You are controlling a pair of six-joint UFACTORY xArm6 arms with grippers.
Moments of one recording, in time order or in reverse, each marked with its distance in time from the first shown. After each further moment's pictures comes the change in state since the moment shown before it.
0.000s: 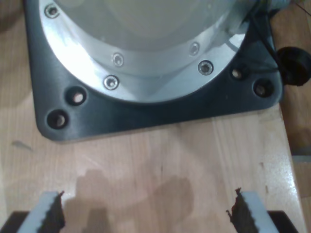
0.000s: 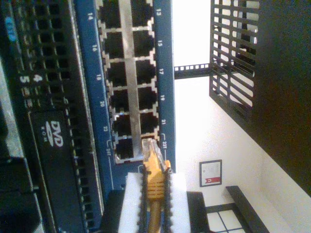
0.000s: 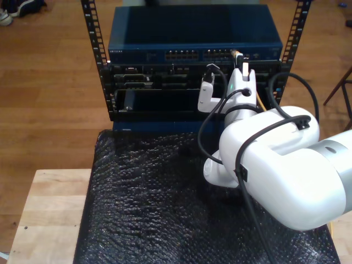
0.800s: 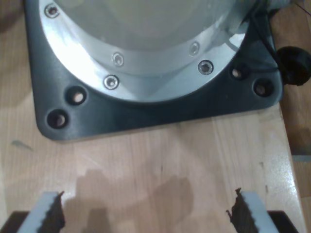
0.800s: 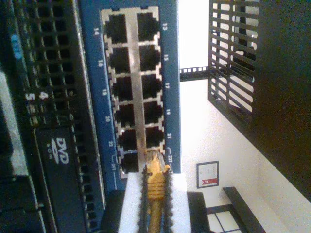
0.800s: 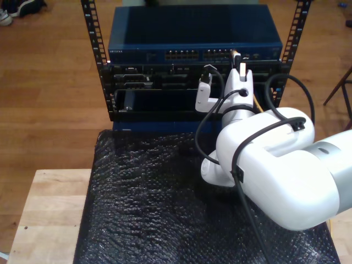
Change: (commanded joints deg) left arm 0.0 0.0 -0.1 0.0 0.0 0.0; right arm 0.4 2.2 -3.0 0.0 0.0 -0.4
